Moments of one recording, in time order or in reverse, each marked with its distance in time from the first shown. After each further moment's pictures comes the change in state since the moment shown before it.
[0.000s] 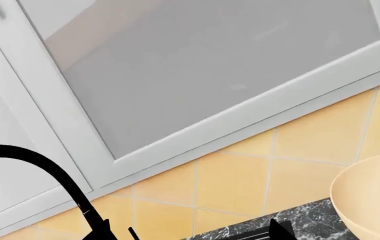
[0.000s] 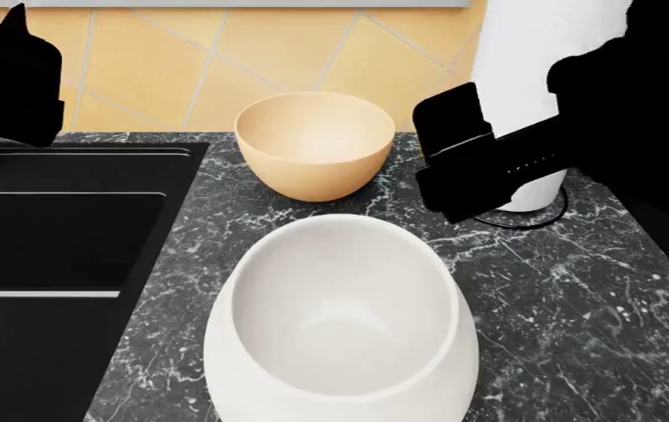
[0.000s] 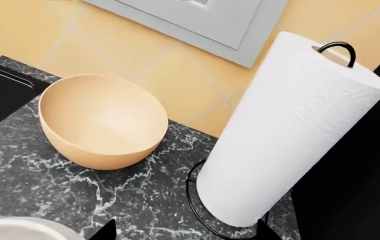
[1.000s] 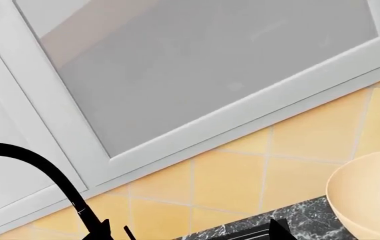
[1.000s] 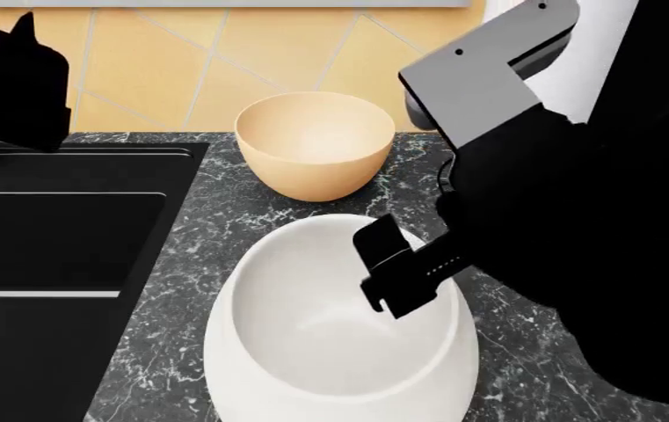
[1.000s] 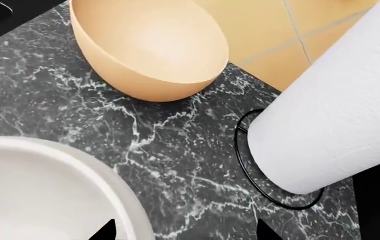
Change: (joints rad) left arm 0.009 -0.018 0.022 0.019 0.035 0.031 0.044; right arm -0.159 -0.085 -0.173 -0.029 -0.078 -0.039 -0.118
